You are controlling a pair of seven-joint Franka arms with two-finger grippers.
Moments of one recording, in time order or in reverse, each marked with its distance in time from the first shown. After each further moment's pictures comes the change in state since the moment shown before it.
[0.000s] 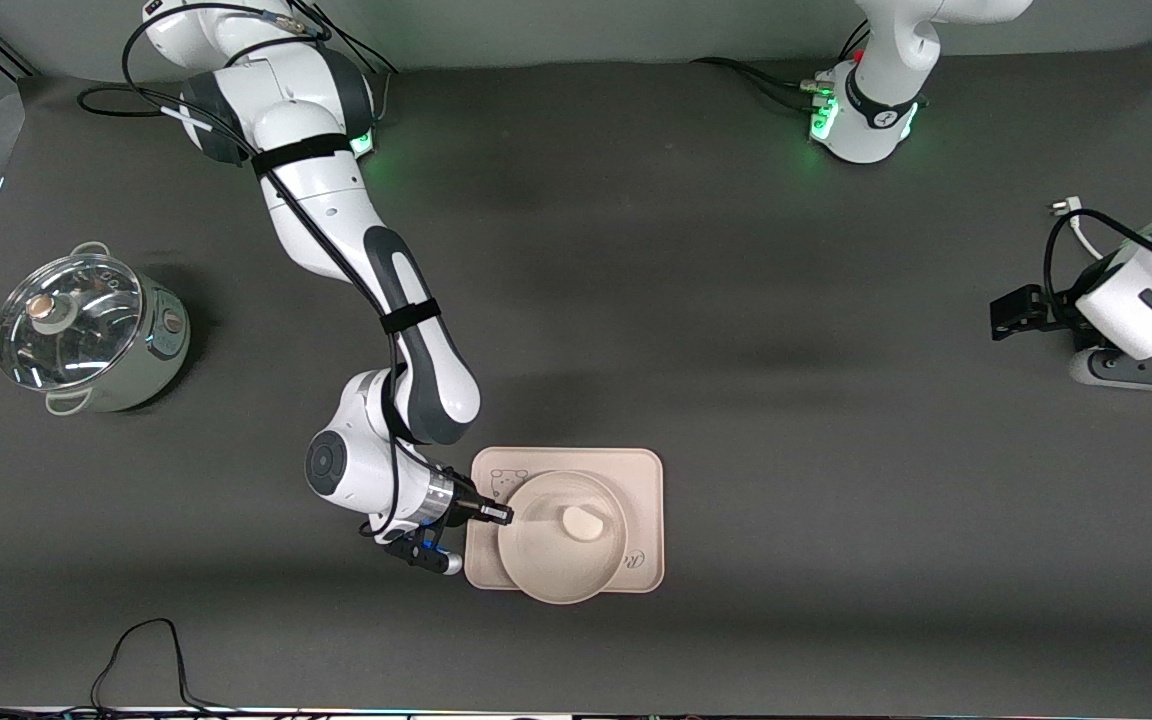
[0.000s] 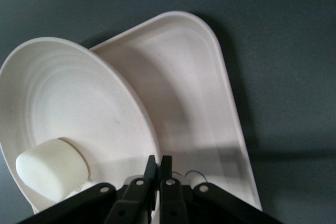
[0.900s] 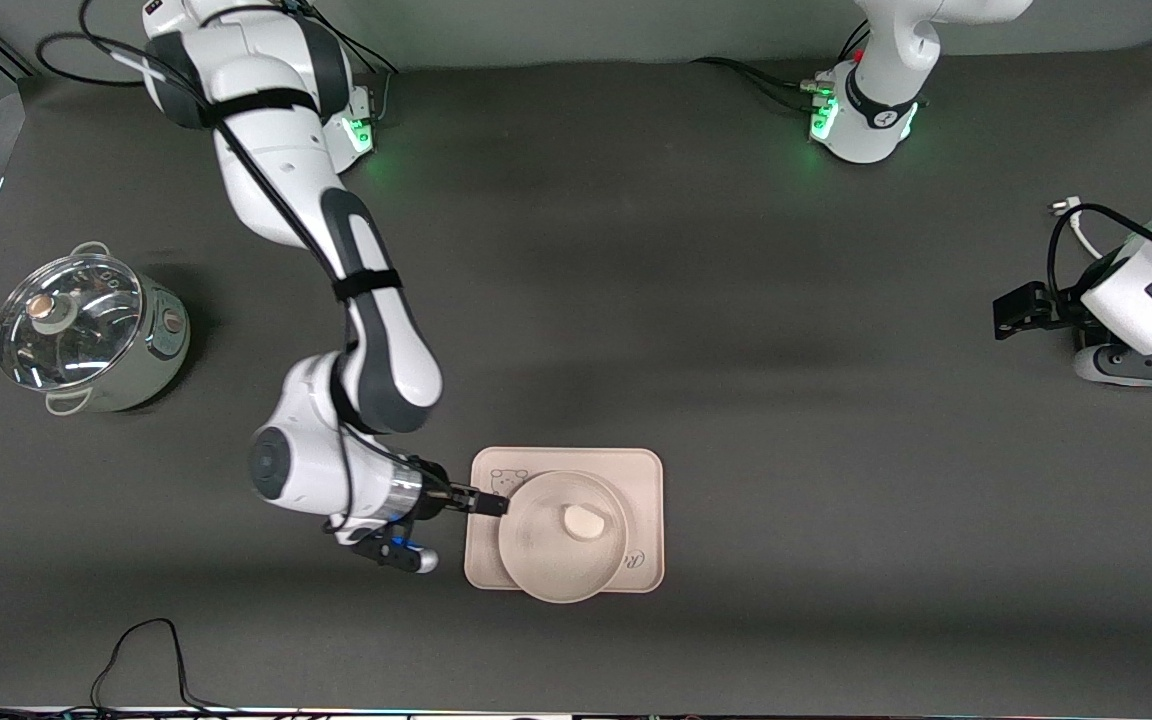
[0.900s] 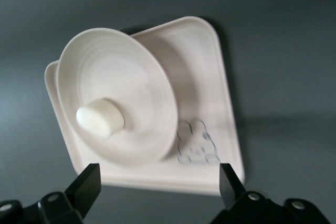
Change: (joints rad) left arm 0.000 -0.010 0.005 0.011 0.001 0.008 0.000; right arm -0.007 -0.186 -0.081 -0.034 -0.087 -0.281 -0.004
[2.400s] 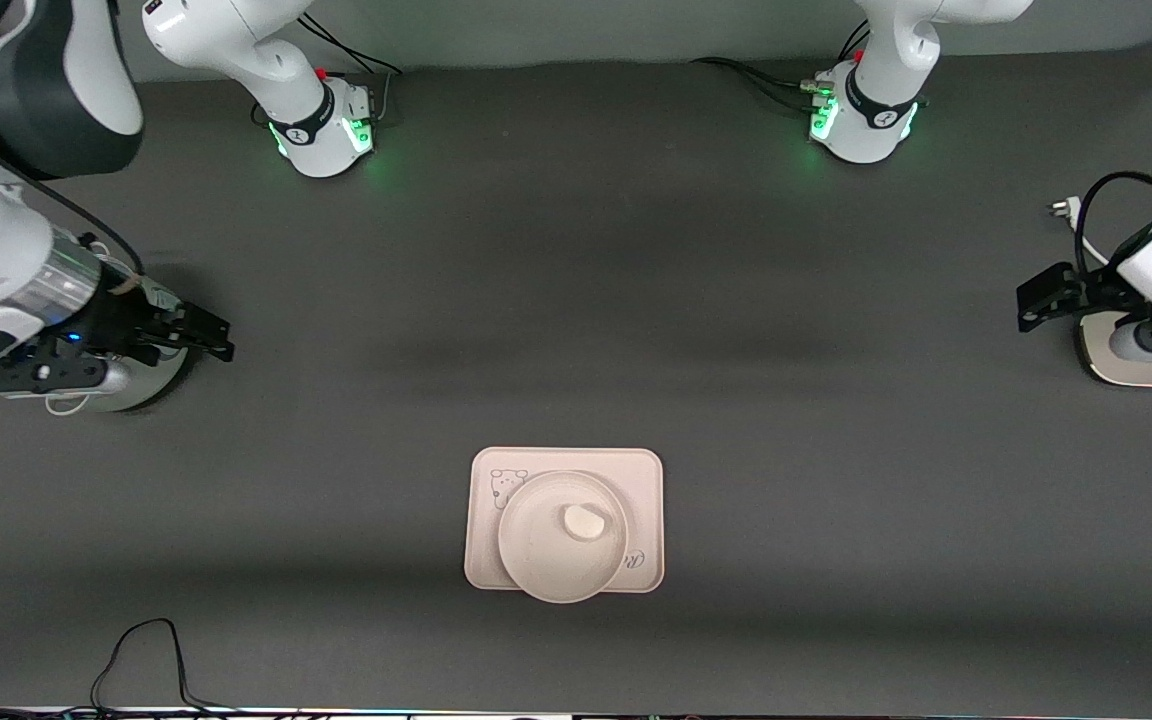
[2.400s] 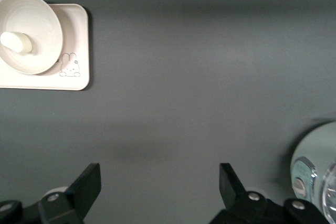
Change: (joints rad) left arm -0.005 -0.025 0.001 0.088 0.012 -0.055 0.001; right arm -0.080 -0.825 -0.021 -0.527 -0.709 -0.221 -0.159
